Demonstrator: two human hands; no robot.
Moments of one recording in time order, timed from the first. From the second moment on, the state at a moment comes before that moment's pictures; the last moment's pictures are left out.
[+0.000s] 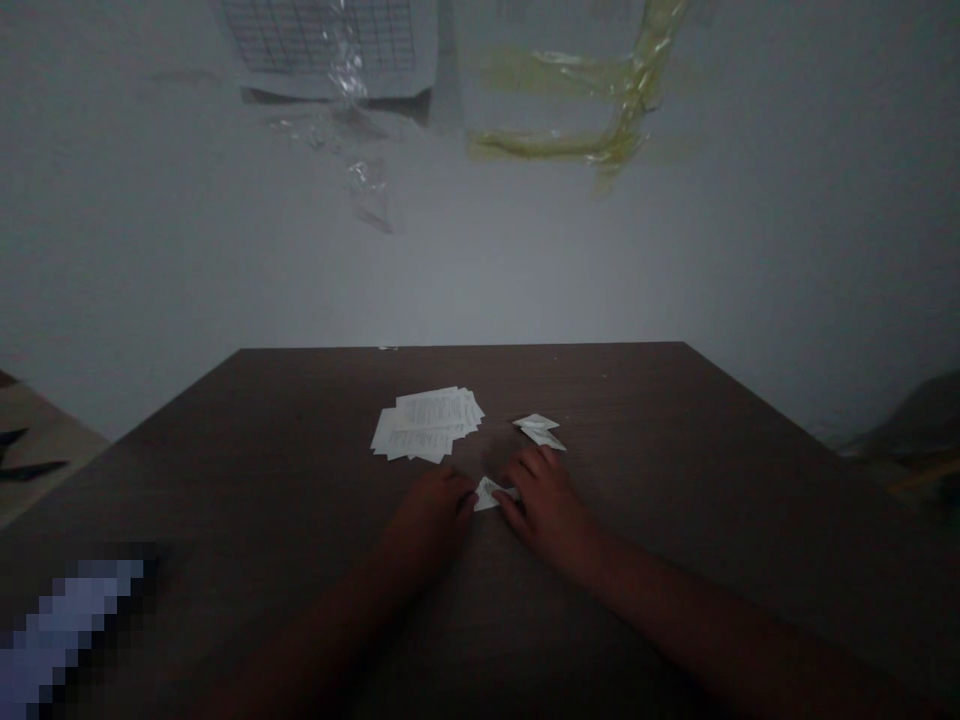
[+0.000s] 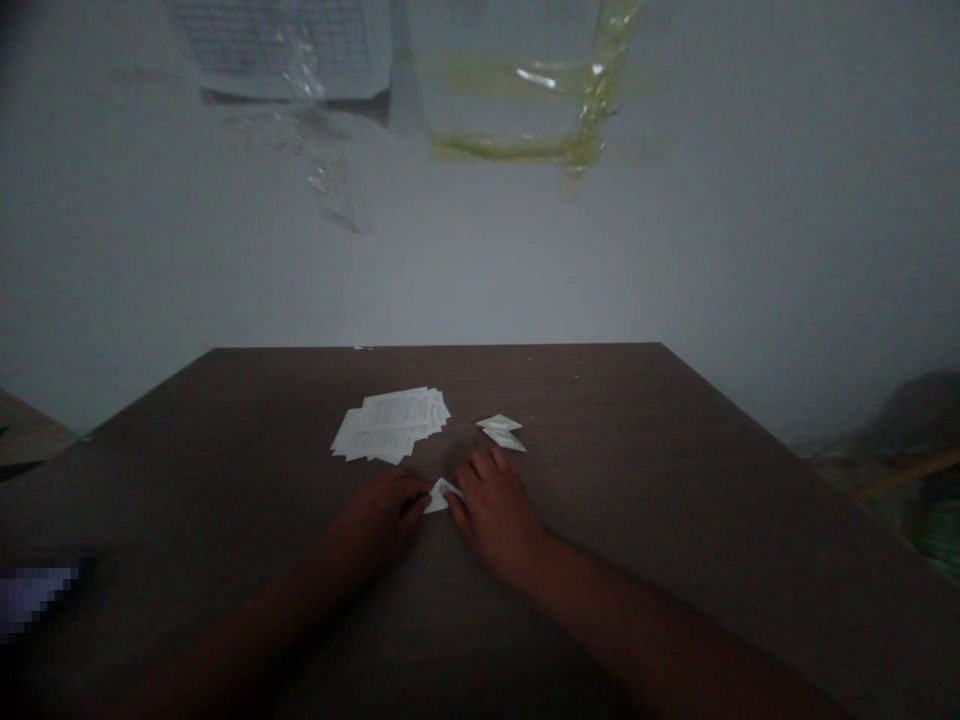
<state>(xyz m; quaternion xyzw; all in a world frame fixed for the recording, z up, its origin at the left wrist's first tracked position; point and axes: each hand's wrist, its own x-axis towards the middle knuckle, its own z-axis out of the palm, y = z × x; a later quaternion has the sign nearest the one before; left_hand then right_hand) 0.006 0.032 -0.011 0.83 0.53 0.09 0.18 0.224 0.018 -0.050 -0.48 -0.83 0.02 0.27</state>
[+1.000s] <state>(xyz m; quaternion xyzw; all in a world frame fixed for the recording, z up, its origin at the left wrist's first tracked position) -0.030 0.045 -0.018 0.86 0.44 0.11 0.22 0.254 0.014 -0.033 -0.50 -0.85 0.04 0.15</state>
